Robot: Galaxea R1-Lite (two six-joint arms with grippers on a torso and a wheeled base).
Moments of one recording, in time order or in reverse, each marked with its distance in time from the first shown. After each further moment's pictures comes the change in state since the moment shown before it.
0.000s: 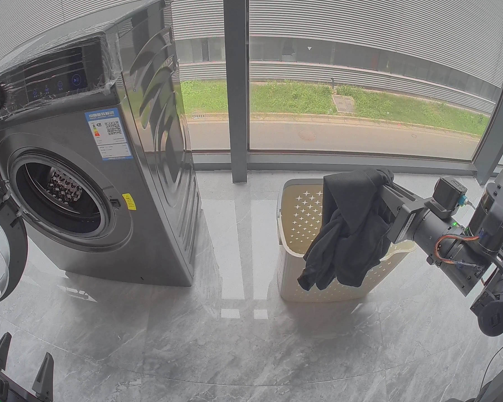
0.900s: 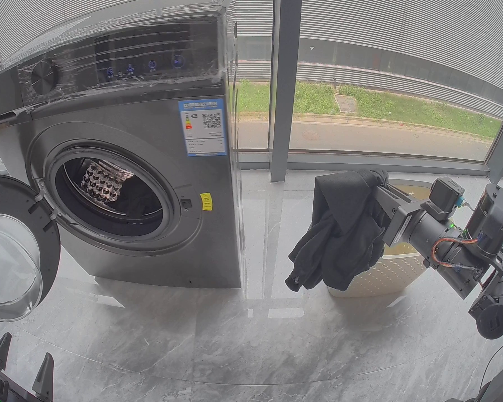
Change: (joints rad) left arm -0.001 0.000 0.000 0.000 0.000 -0.001; right arm 0.037 0.001 -0.004 -0.004 -0.002 0.001
